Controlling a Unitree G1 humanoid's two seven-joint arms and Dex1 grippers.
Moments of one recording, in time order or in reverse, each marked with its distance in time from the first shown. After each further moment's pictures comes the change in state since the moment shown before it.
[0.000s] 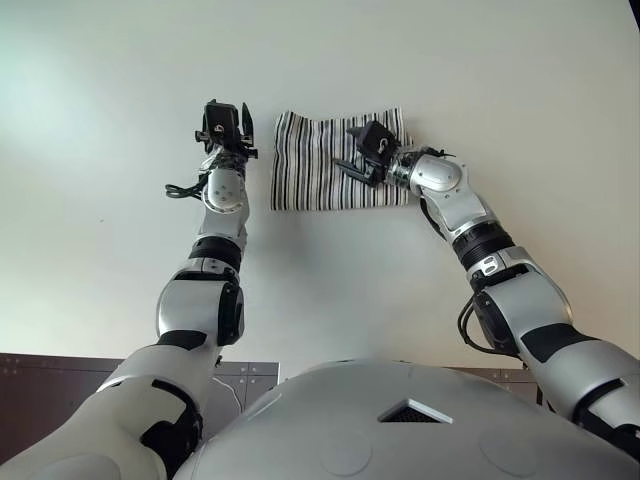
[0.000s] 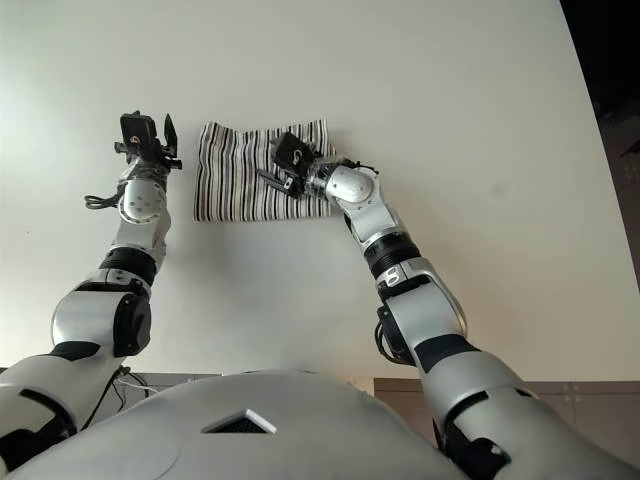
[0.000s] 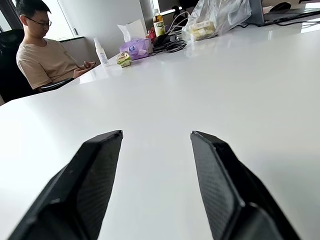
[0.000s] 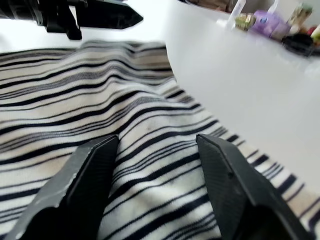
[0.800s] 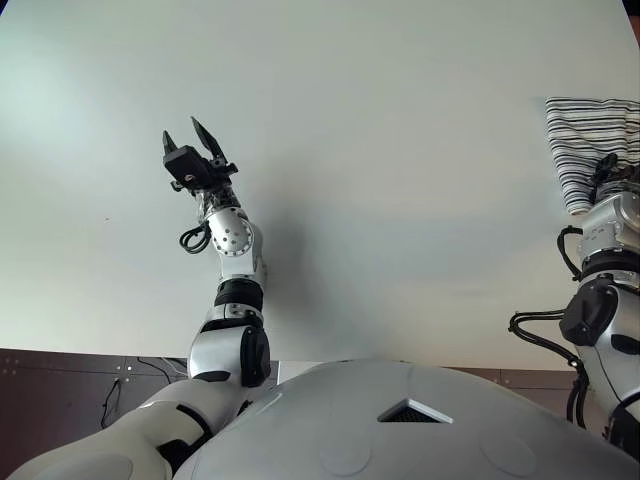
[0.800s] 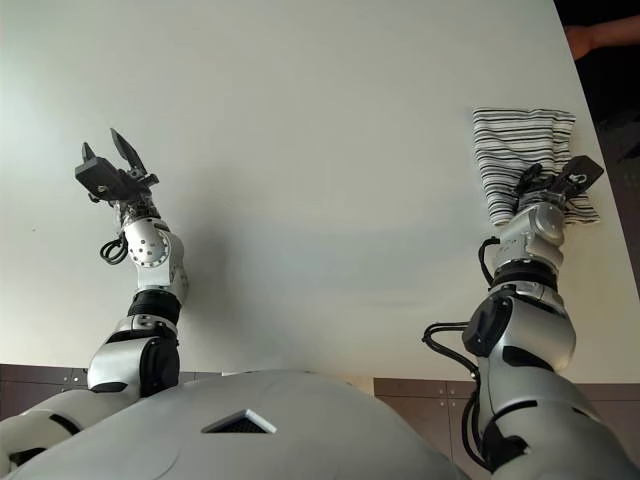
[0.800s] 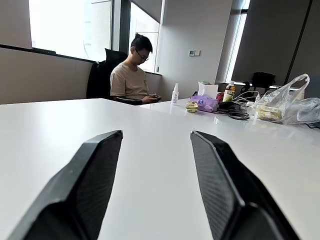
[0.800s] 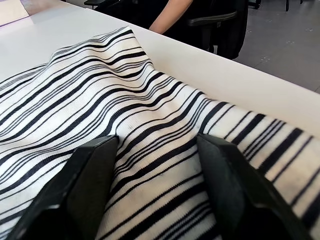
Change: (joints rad) left arm 0.273 -0.132 0.106 -0.321 -0.053 -0.234 0.148; right arm 0.127 -0.399 -0.735 0.179 0.381 0.123 -0.685
